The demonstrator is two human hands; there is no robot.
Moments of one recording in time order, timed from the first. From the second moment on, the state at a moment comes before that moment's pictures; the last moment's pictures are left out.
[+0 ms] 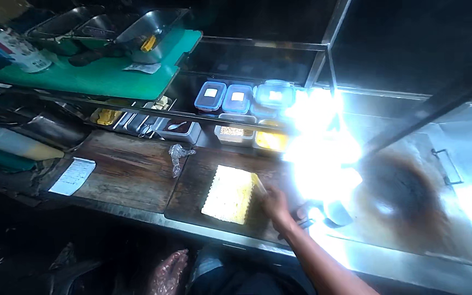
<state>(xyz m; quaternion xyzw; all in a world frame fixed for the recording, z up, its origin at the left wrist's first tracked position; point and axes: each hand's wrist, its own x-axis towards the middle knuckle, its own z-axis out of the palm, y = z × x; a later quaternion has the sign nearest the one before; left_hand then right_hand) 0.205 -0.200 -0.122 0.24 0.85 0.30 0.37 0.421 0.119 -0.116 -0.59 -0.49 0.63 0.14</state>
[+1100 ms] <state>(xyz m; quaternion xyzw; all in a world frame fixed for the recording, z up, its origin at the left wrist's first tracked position) 0.076 -0.076 -0.106 0.48 0.70 0.30 0.44 0.383 0.141 -0.079 -0.63 -0.68 0.37 0.04</state>
